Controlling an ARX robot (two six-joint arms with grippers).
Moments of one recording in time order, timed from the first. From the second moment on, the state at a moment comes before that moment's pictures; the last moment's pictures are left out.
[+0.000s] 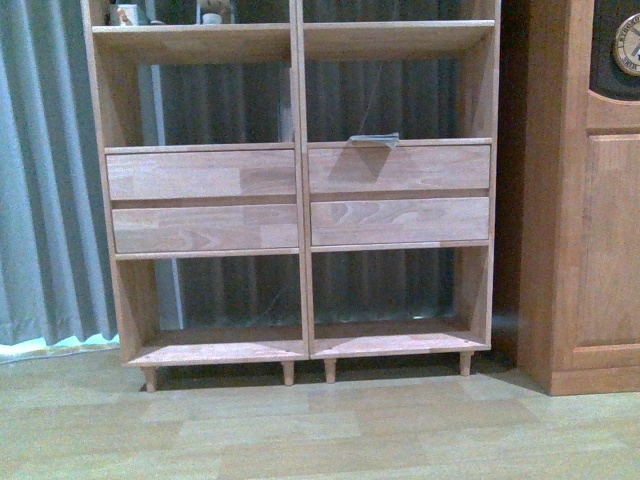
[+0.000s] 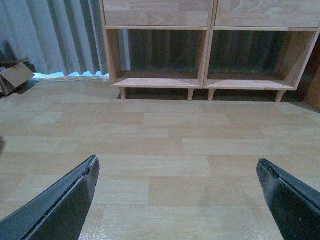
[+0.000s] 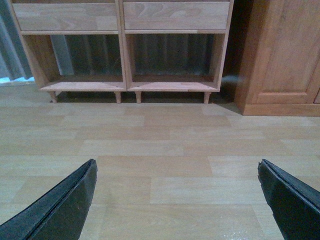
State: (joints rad) left arm 0.00 0.00 0.01 -0.01 0.00 0.00; right arm 0.00 0.00 0.01 0.00 0.00 0.00
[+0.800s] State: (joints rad) left arm 0.00 0.00 0.01 -0.01 0.00 0.00; right arm 0.00 0.00 0.01 0.00 0.00 0.00
